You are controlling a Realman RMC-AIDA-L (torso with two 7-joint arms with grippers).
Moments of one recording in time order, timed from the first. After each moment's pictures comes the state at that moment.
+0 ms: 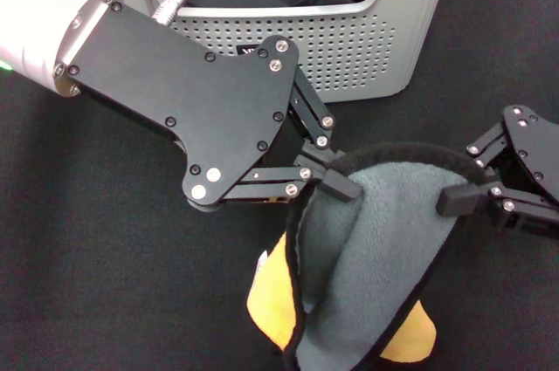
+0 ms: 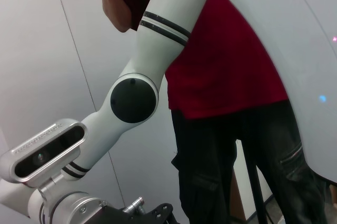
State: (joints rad) left arm -0.68 -1.94 1.21 1.09 1.49 2.03 -1.37; right arm 0.77 1.96 -0.71 -0.36 -1.90 -2.16 1.13
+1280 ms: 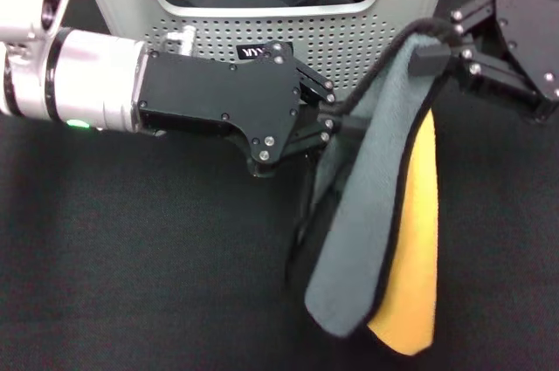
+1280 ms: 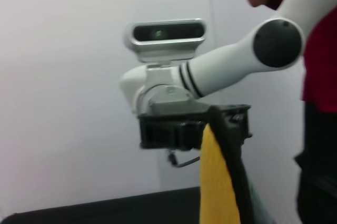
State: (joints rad) left arm -0.59 -2.07 1.05 0.89 1.67 1.80 -1.25; right arm 0.81 1.97 -0.70 -0.57 -1.74 -2.05 1.20
